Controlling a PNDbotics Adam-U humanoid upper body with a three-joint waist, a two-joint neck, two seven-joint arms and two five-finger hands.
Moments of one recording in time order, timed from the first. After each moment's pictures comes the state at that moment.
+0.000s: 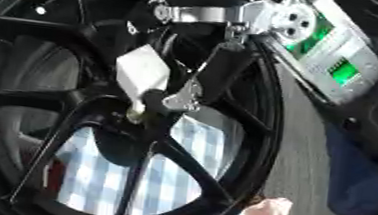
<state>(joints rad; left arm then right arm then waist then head) -0.41 0.42 0.13 -1.96 0.18 0.11 0.22 -1.05 -0.77 0.48 -1.78 -0.06 -0.09 0.68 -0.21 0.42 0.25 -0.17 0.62</state>
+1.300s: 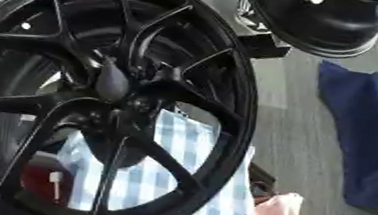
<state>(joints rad) -0.37 0.41 0.17 -1.95 0.18 0.10 0.25 -0.40 -0.83 -0.19 -1.72 -0.07 -0.01 -0.11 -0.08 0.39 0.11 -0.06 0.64</state>
